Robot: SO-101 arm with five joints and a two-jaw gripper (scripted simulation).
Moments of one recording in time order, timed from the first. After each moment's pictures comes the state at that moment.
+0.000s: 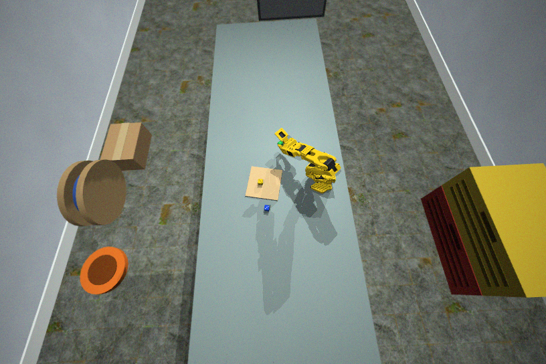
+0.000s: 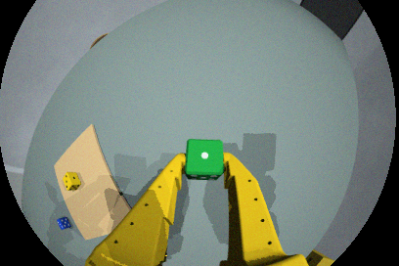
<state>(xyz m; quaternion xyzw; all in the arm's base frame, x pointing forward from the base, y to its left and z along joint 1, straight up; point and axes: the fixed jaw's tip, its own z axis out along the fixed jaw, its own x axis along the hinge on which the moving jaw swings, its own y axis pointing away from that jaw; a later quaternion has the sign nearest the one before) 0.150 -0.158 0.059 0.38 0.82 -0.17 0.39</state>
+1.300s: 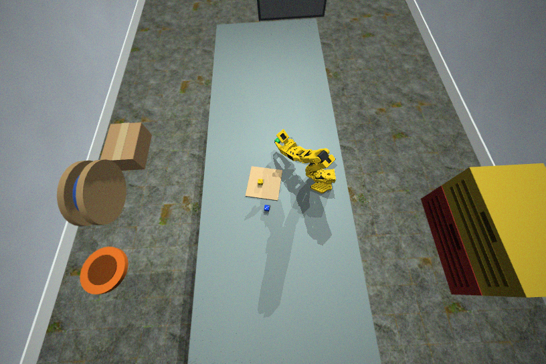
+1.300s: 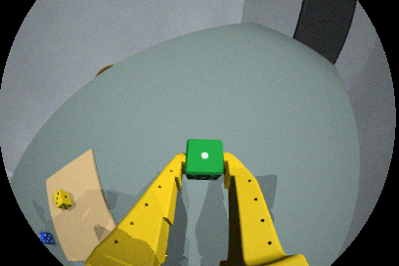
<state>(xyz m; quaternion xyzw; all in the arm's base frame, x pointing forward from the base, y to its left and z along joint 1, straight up) 0.162 -0.170 0.064 0.35 0.75 -0.22 0.52</state>
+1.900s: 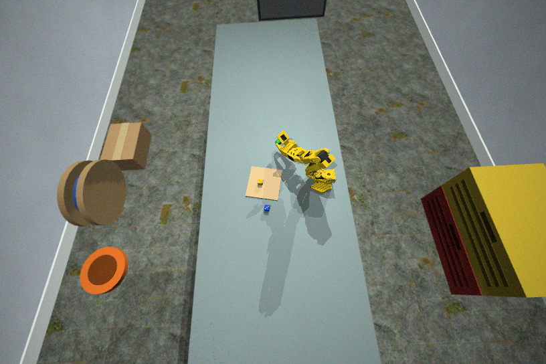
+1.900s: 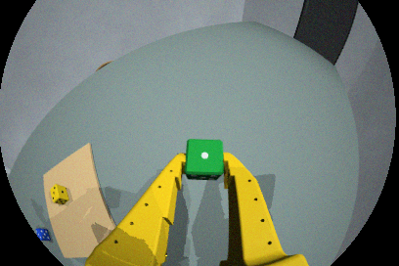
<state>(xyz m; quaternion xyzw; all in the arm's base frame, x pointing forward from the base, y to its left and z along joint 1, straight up) 0.159 -0.167 0.059 0.34 0.76 -0.23 0.51</state>
